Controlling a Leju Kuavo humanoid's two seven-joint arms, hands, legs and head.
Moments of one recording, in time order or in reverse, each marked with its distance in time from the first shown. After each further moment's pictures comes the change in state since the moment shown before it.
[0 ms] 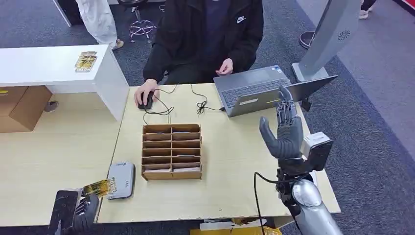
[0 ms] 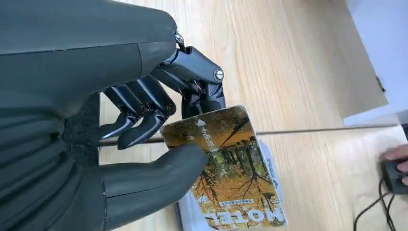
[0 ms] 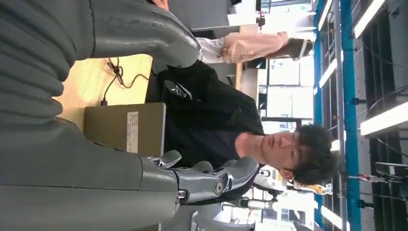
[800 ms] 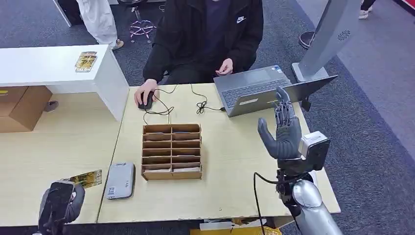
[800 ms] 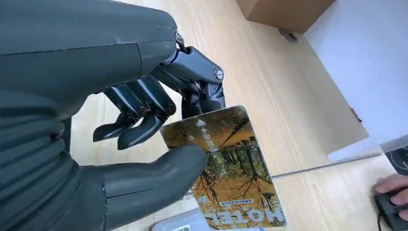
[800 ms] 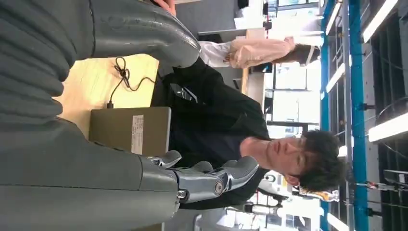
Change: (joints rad) left arm -0.054 -0.074 0.220 0.020 -0.195 -0.222 -0.050; right arm 0.006 0.000 -0.006 -0.007 0.018 0.022 0.030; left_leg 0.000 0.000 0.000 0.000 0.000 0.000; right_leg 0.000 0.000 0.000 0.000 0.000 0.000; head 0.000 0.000
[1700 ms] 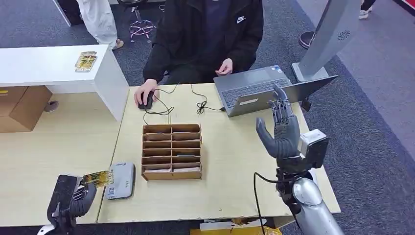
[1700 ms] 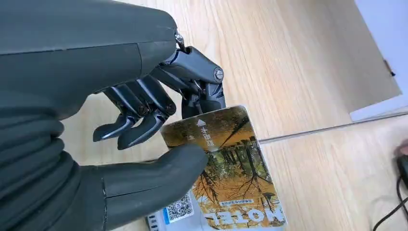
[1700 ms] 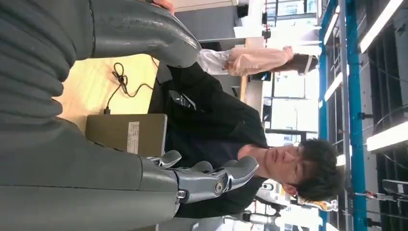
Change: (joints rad) left arm -0.078 0.087 -0.096 0.142 0.227 -0.010 0.019; right arm -0.016 0.000 0.003 0.014 -0.009 0.033 0.000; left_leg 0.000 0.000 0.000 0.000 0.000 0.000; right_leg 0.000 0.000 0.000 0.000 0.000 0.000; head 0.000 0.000
